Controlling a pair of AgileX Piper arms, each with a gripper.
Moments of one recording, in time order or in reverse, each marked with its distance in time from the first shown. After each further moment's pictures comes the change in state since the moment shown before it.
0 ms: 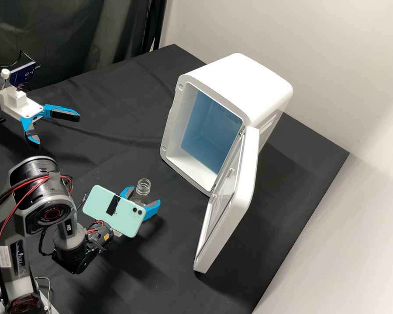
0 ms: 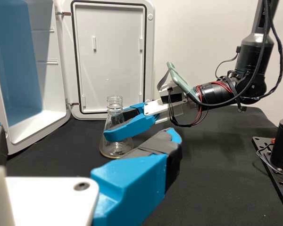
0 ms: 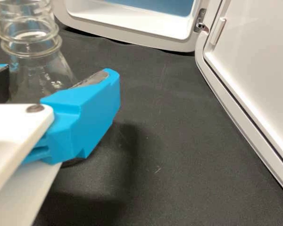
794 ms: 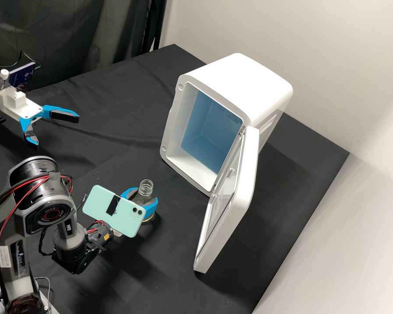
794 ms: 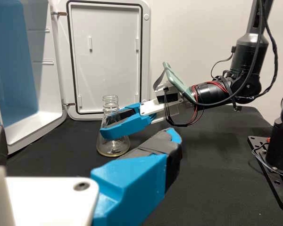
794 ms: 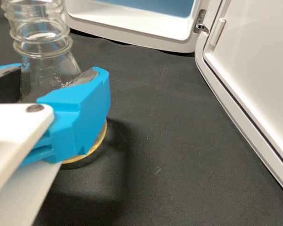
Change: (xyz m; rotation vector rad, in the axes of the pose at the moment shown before) left arm 0.001 -0.001 0.002 0.001 -0.012 -0.003; right arm 0.000 0.000 0.000 0.000 0.000 0.000
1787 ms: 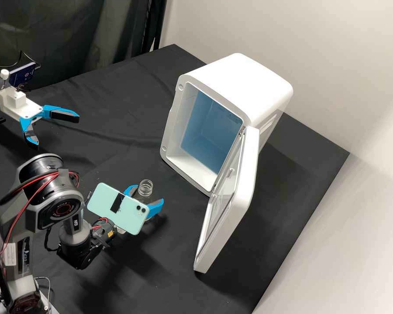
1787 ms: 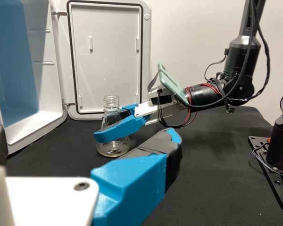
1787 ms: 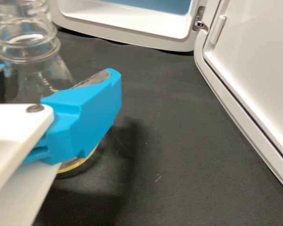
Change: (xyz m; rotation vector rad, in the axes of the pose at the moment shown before) left arm 0.000 0.000 0.000 0.000 0.000 0.000; right arm 0.014 0.000 0.000 0.015 -0.014 0.011
